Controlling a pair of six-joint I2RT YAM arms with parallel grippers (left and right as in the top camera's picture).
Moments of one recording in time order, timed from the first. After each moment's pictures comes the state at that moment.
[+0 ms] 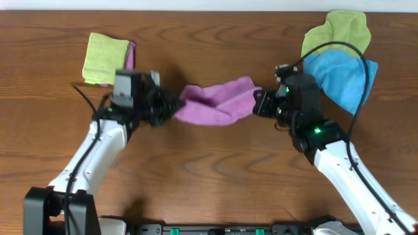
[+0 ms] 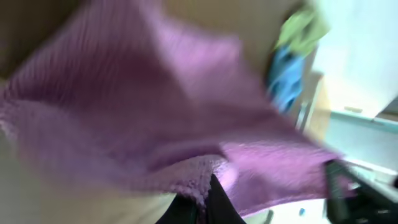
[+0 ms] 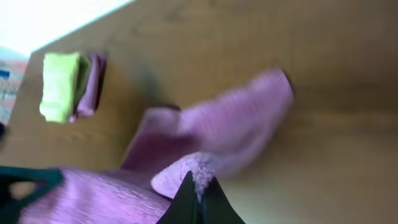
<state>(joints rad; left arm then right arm) -0.14 1.50 0.95 -0.29 0.68 -0.86 0.31 1.32 0.88 -0.21 -0.18 0.57</state>
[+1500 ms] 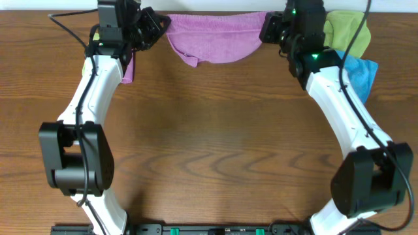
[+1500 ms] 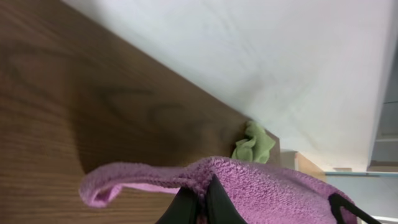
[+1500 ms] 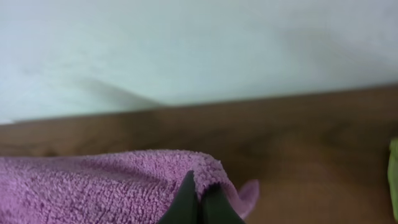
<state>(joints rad) -0.05 1.95 1.57 -0.16 0.58 -0.83 0.20 1.81 1.51 -0.18 -0.09 0.36</state>
